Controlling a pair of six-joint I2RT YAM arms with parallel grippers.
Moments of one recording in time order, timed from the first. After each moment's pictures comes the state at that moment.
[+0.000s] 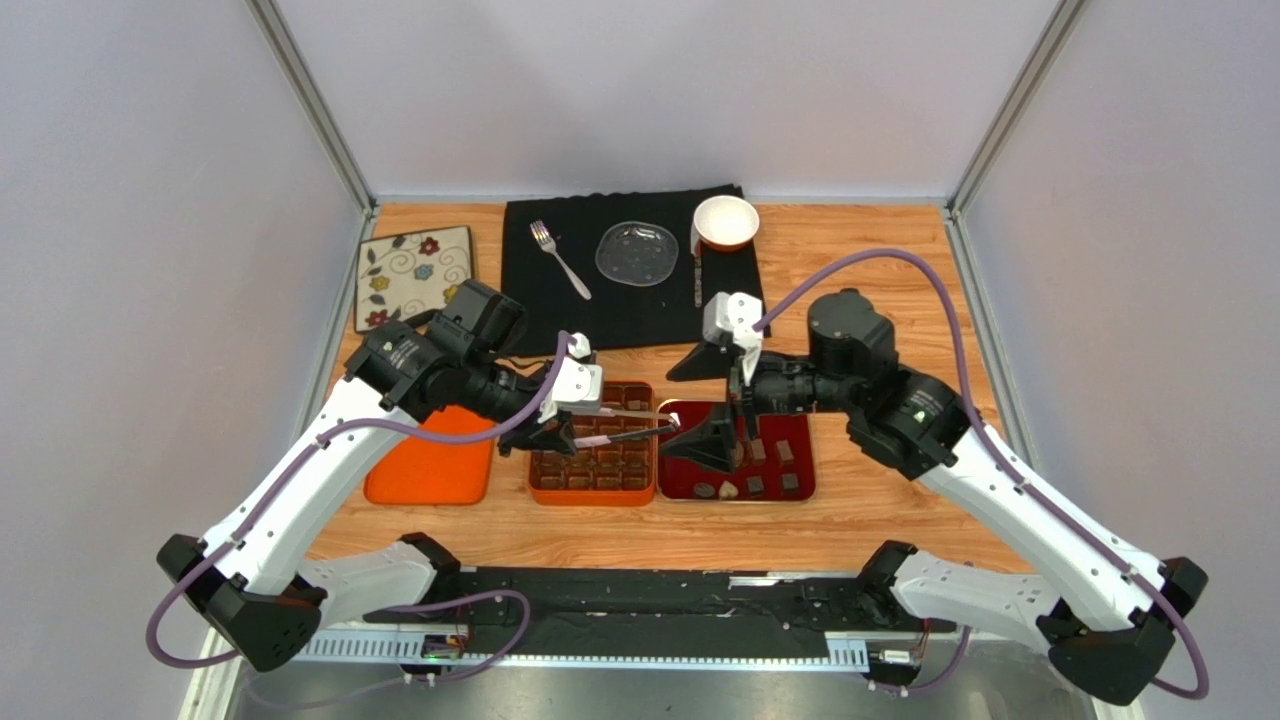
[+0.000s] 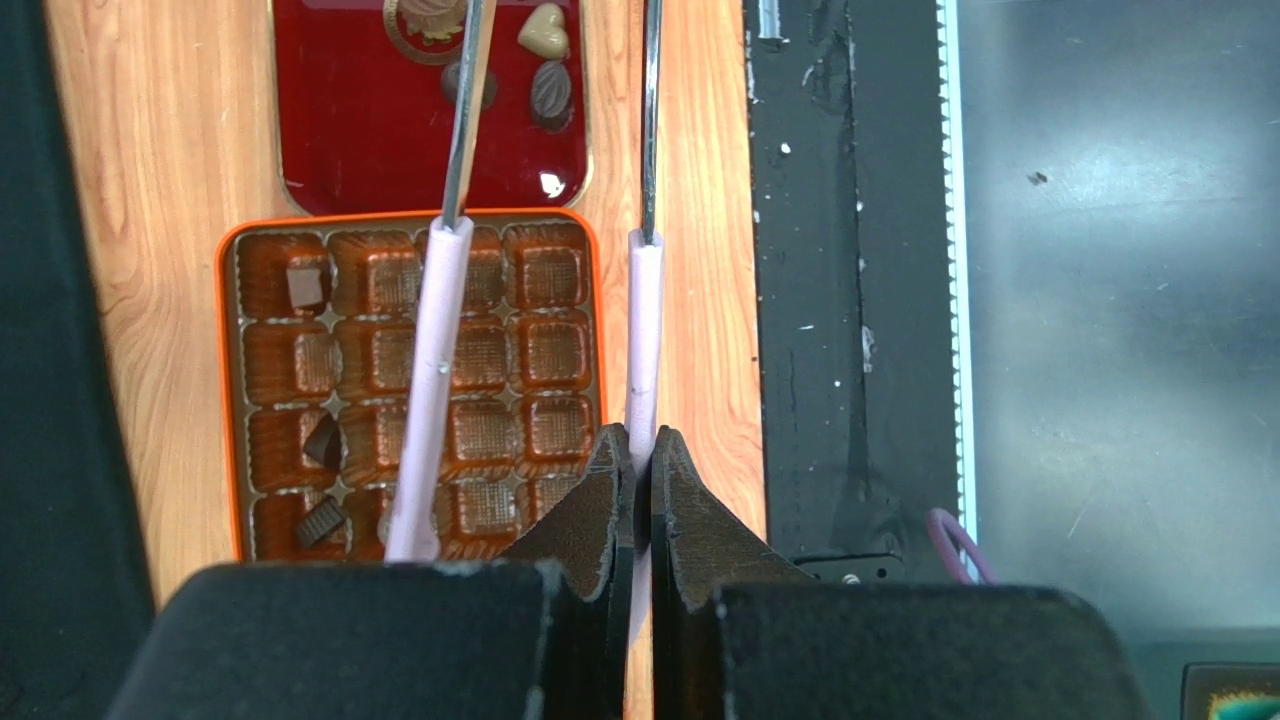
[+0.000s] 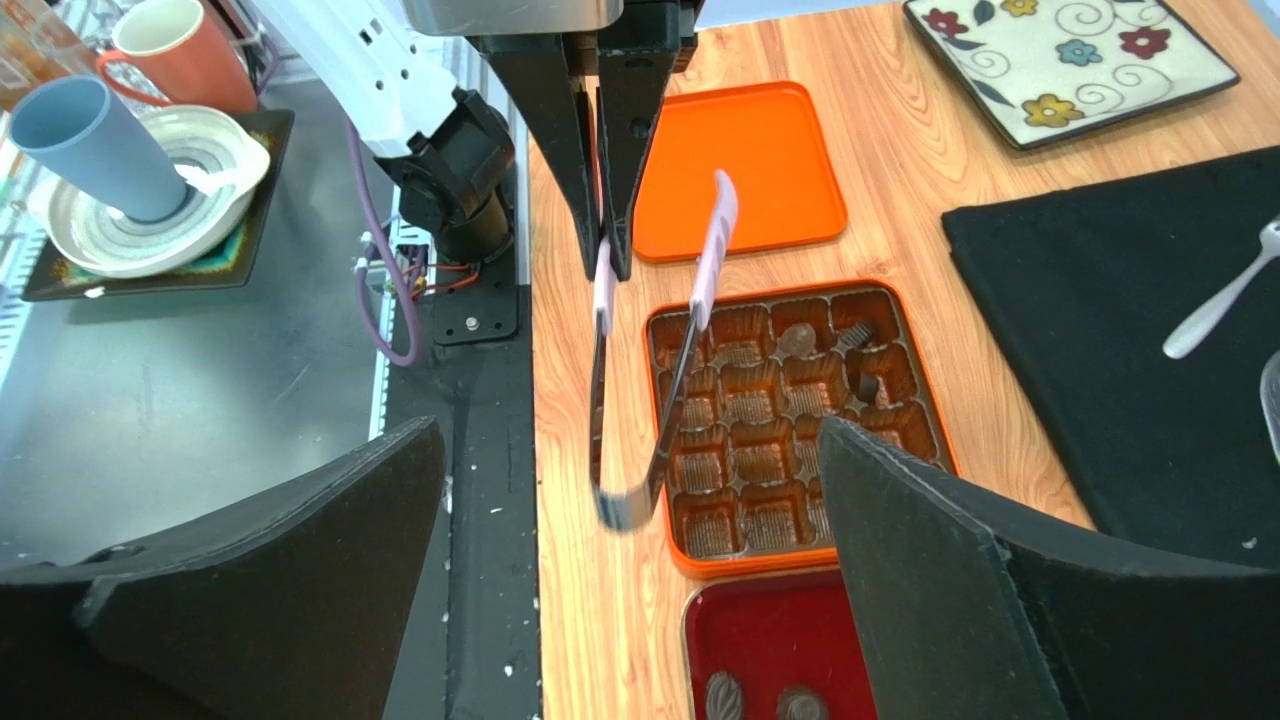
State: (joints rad) left arm -0.61 1.13 1.30 -1.24 0.75 0.80; right arm 0.79 0.99 1.14 -0.41 -0.67 -0.09
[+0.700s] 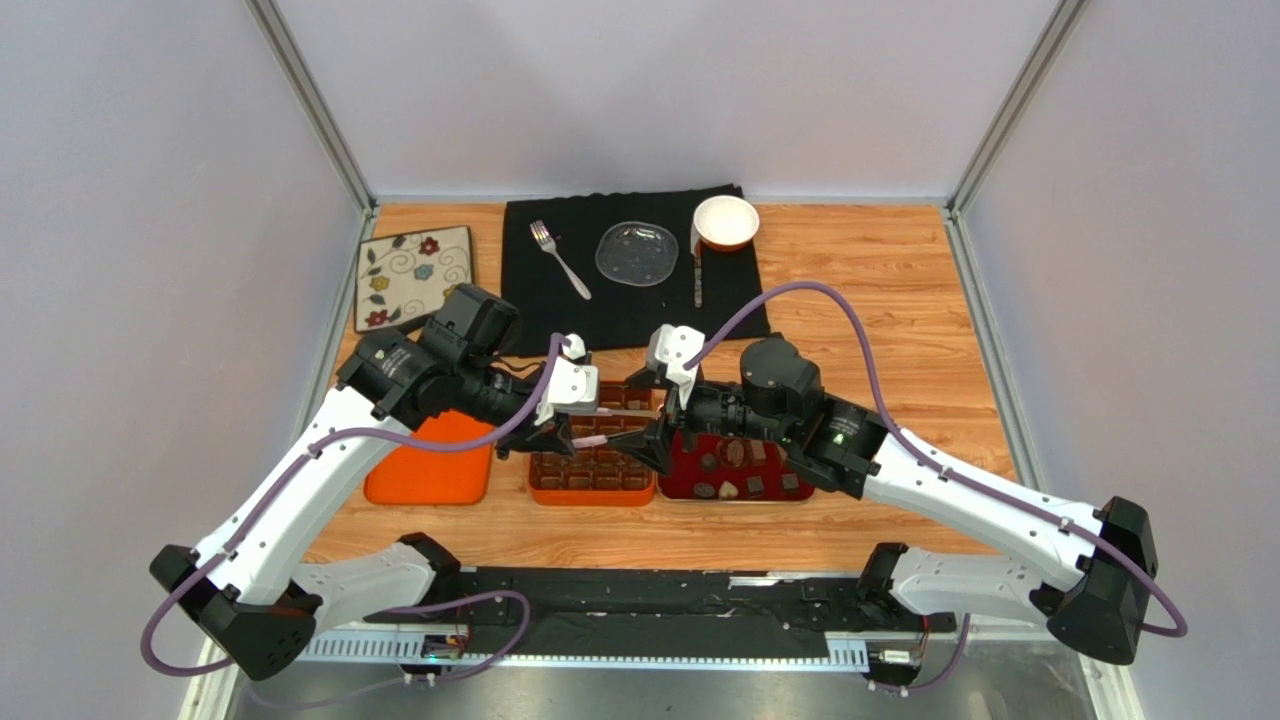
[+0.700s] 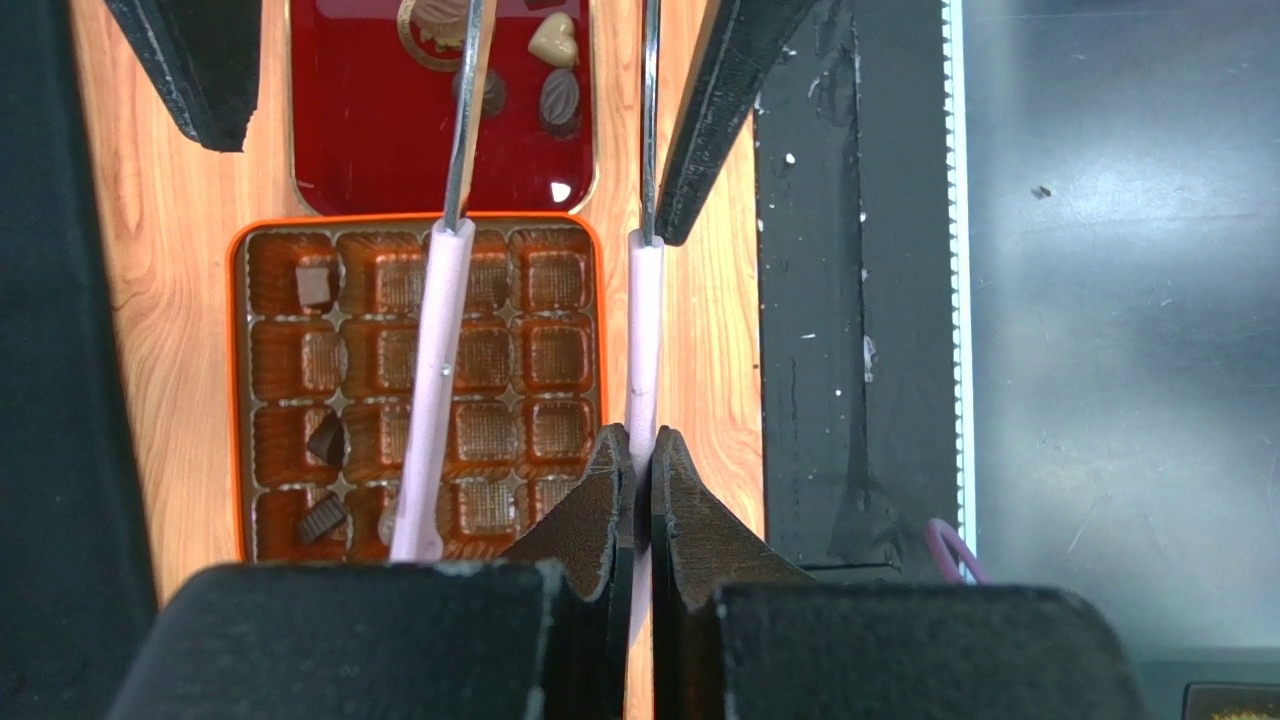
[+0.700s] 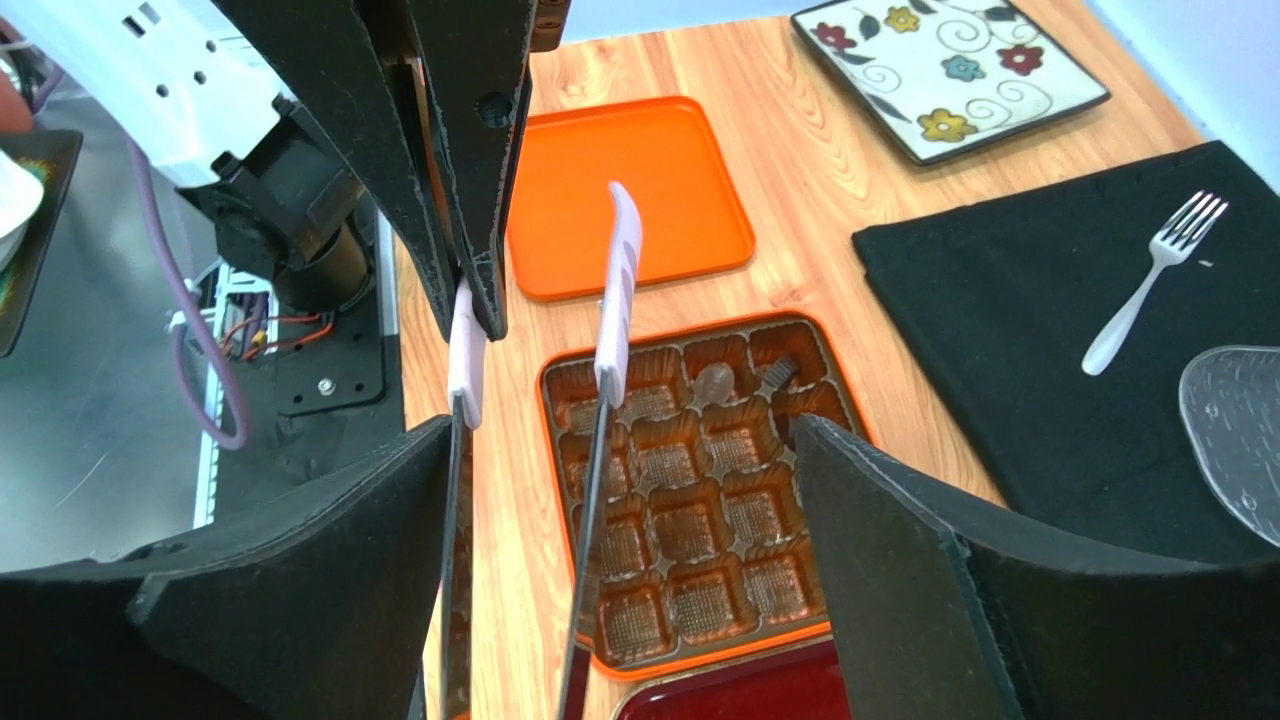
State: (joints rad) left arm -0.61 1.10 1.28 -1.21 0.75 0.77; right arm 0.99 1.10 0.92 -0.01 -0.33 -0.09
